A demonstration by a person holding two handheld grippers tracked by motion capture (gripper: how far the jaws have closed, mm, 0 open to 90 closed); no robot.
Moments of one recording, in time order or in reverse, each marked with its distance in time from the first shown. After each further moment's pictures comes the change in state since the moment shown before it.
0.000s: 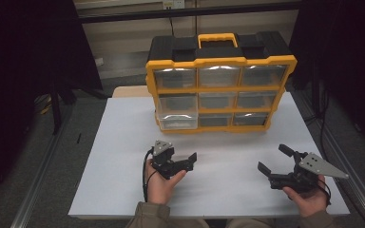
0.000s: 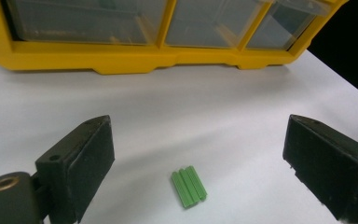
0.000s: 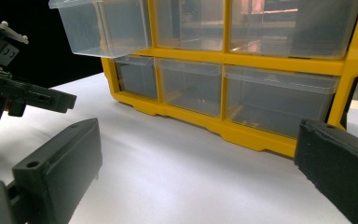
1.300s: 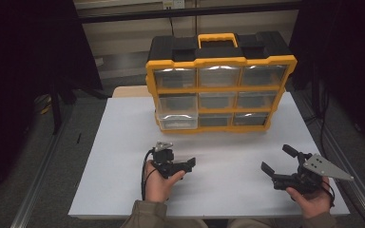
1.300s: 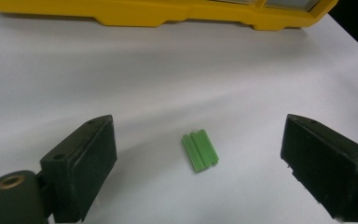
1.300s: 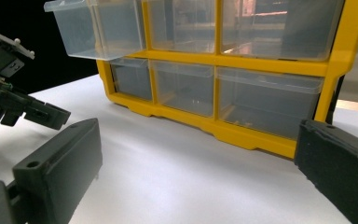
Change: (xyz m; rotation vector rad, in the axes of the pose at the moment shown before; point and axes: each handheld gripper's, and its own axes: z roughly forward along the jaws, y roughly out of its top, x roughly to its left) left arm 0.007 -0.001 0.003 0.166 0.016 -0.037; right arm -0.003 0.001 -0.007 -0.008 -0.021 -0.011
